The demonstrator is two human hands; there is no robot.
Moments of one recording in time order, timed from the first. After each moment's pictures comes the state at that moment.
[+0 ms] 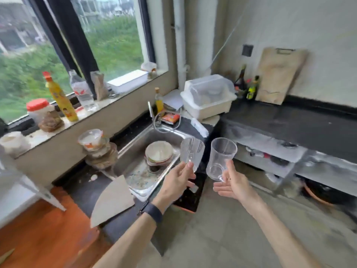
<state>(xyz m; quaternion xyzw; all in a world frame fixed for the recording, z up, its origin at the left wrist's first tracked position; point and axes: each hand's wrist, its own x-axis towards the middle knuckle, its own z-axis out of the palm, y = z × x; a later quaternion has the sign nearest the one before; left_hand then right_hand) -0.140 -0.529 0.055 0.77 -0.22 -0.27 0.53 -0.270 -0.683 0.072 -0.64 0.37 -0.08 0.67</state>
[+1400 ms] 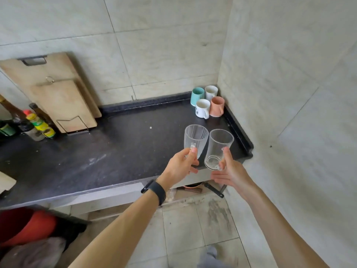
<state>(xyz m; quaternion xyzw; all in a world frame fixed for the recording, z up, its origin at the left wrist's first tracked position) -0.435 -1.426 0.010 0.63 -0.48 -0.51 0.33 -0.626 -1.447 0.014 -0.41 0.64 -0.26 0.60</state>
